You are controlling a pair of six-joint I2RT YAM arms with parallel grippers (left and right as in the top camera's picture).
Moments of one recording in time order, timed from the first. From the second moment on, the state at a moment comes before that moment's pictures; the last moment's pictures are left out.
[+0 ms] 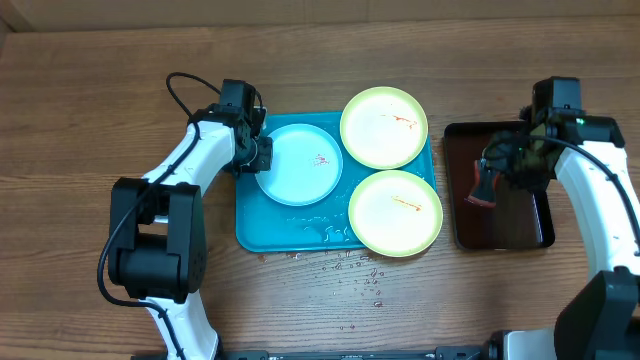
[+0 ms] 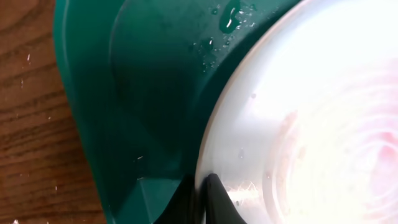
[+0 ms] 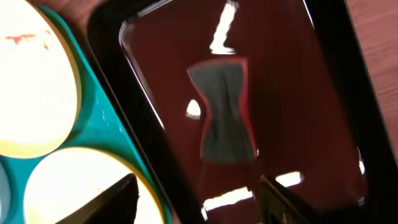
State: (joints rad) left arm -0.14 2.00 1.33 -0.68 0.04 -0.03; right arm -0.10 1.61 1.27 -0.99 -0.09 0.32
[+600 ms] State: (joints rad) left arm -0.13 2.00 1.33 -0.66 0.06 0.03; right arm -0.10 1.88 1.27 -0.85 0.00 0.18
